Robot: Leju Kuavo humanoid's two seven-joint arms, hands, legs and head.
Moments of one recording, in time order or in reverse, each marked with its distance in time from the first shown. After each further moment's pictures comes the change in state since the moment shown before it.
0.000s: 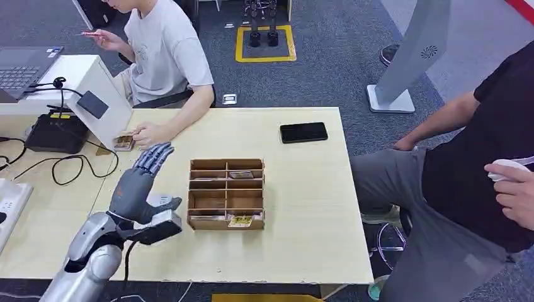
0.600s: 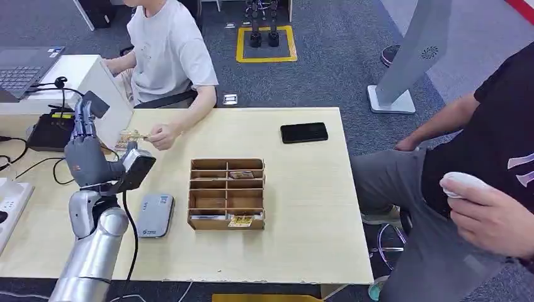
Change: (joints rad) left arm -0.226 -0.251 0.349 0.346 -0.171 0.463 0.061; right arm -0.037 0.009 0.010 0.000 0.033 0.012 0.022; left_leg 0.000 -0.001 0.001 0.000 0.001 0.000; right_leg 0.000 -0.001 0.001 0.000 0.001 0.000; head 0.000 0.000
